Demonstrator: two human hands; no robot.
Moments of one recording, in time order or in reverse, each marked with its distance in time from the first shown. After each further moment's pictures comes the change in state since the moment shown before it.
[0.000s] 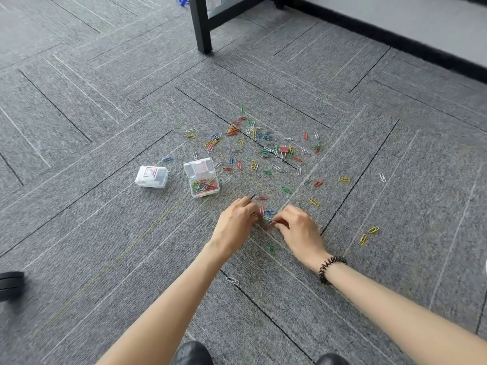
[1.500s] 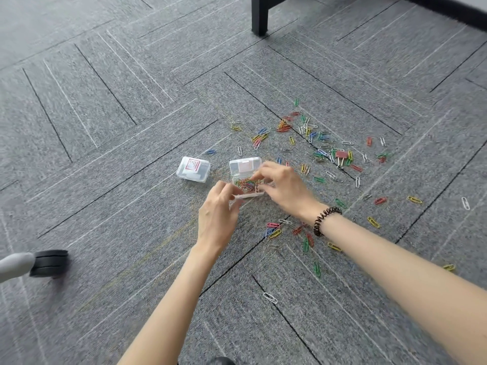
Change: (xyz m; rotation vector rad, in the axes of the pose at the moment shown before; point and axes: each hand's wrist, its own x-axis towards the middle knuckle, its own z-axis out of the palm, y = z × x) left_hand -0.020 -0.084 -0.057 0.000 0.299 -0.387; right_hand 0.138 -0.096 0.031 0.183 -0.139 -0.446
